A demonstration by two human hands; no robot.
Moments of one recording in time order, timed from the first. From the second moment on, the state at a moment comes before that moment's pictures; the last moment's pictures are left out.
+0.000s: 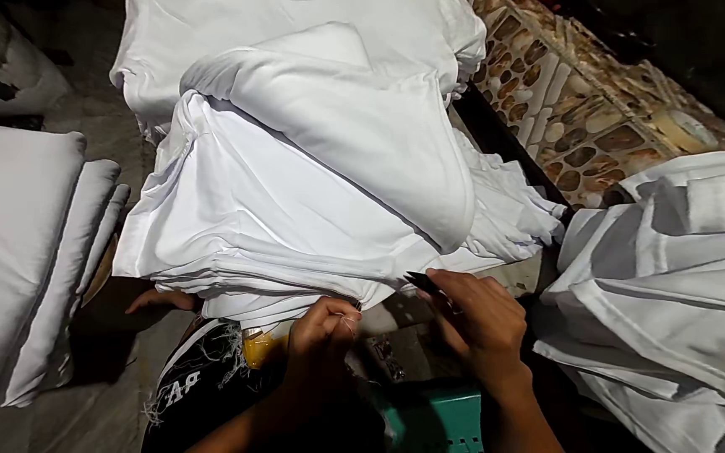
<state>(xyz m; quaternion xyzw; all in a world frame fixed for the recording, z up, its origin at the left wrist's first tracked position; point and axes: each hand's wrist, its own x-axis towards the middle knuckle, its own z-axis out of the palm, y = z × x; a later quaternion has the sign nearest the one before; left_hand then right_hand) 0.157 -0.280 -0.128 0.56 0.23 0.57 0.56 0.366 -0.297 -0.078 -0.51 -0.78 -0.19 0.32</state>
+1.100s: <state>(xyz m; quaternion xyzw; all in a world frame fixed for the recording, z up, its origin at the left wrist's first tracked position) 0.136 -0.316 -0.150 0.86 0.26 0.39 0.19 0.359 -0.265 -0.060 -0.50 -0.73 -0.02 0.47</state>
